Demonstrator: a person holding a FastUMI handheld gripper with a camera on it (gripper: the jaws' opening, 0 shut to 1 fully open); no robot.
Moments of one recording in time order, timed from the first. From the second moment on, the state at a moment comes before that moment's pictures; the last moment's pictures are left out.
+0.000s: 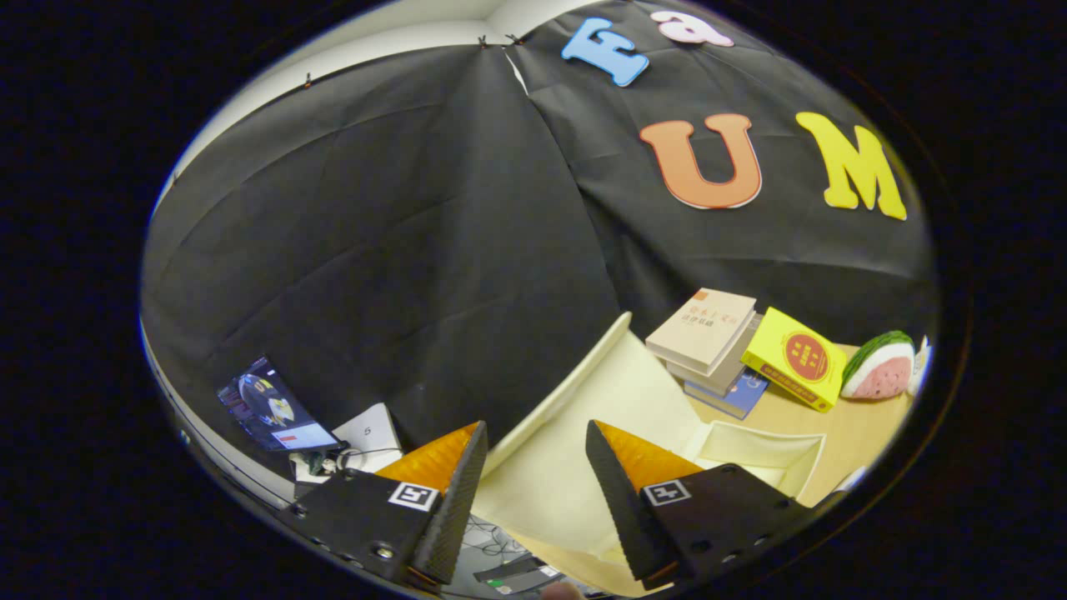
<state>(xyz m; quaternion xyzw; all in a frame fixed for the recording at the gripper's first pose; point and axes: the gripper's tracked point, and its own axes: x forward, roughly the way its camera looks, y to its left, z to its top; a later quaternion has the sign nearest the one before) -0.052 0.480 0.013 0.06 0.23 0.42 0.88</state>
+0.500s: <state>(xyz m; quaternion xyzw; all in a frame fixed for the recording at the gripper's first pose) -0.024 0.368 0.006 0.04 0.17 0.31 0.93</state>
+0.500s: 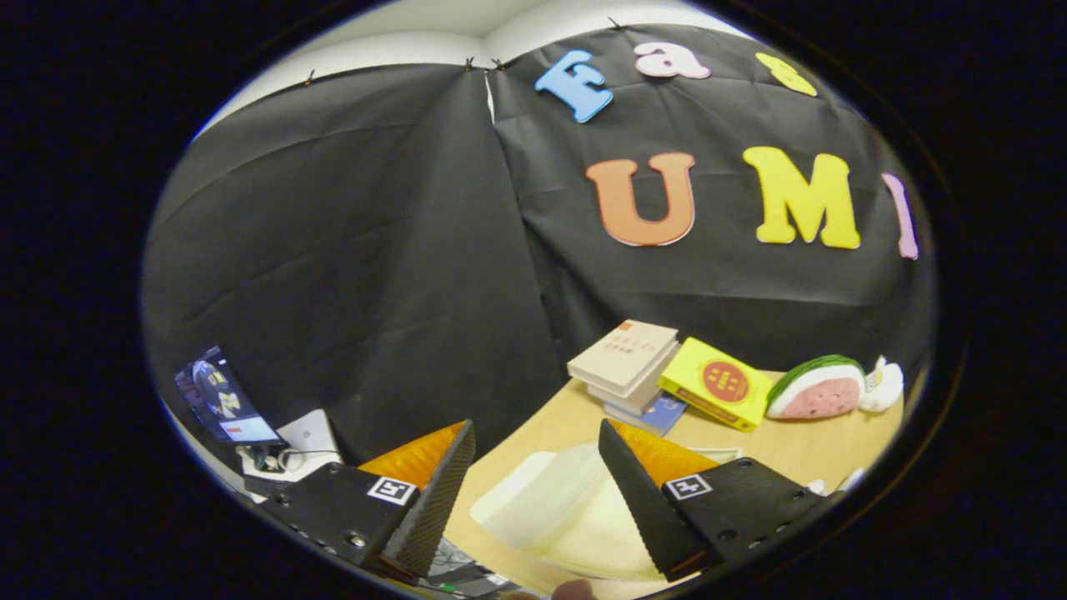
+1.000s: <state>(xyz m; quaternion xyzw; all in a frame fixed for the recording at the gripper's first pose) -0.011 0.135 -0.022 0.03 0.14 0.16 0.98</state>
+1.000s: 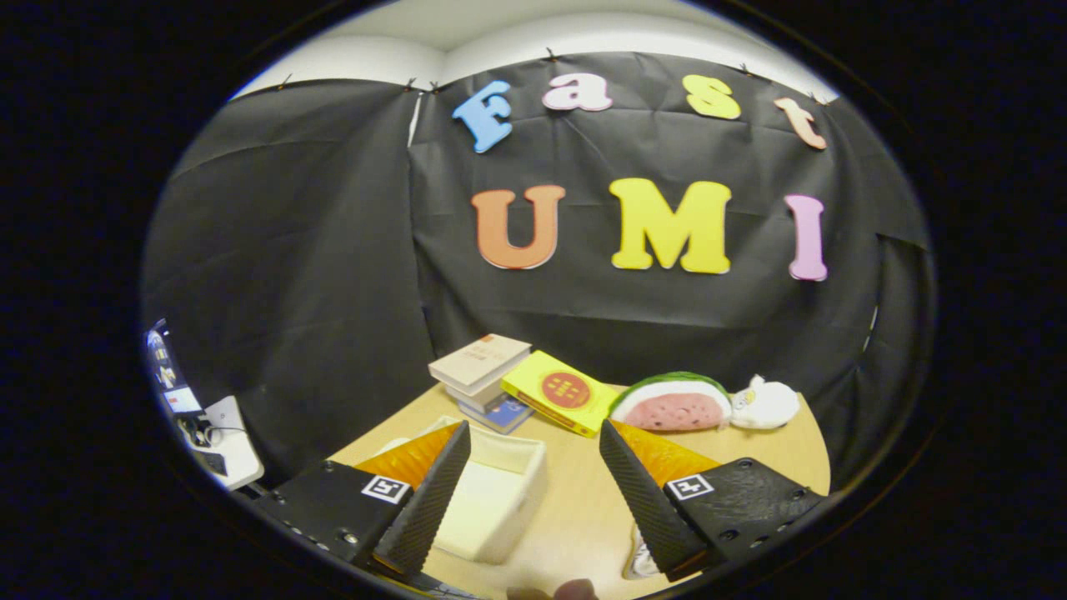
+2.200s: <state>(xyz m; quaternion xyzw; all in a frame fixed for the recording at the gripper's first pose) 0.035 -0.038 -0.346 0.04 0.38 0.09 0.92</state>
